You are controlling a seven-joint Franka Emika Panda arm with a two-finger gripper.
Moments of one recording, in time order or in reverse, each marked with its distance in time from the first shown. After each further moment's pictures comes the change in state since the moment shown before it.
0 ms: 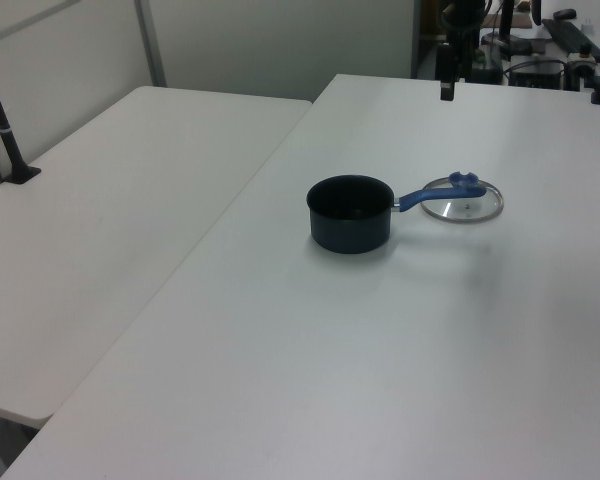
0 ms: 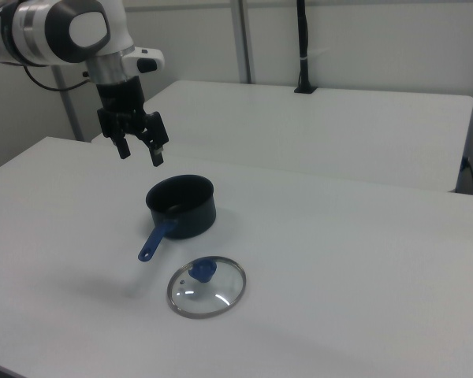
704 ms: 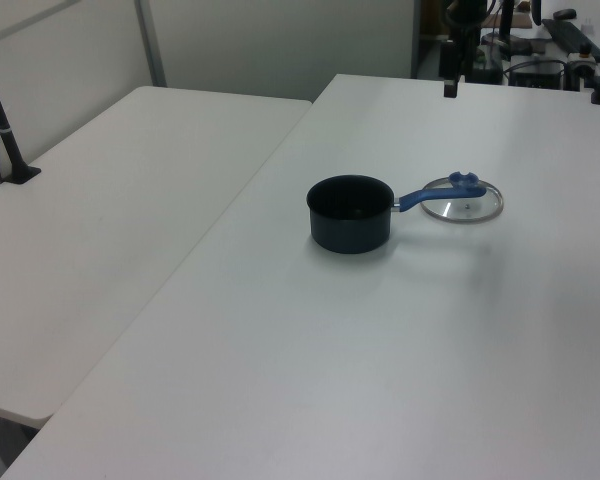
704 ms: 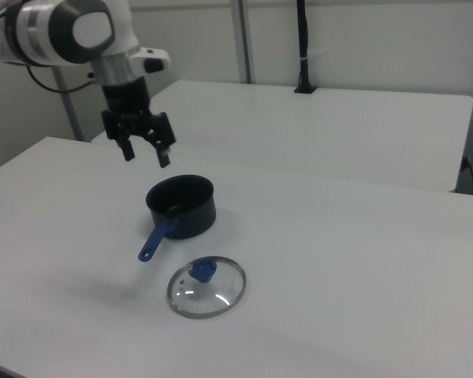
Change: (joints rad) arm -0.028 -0.006 -0.001 -0.007 -0.002 0.000 -0.075
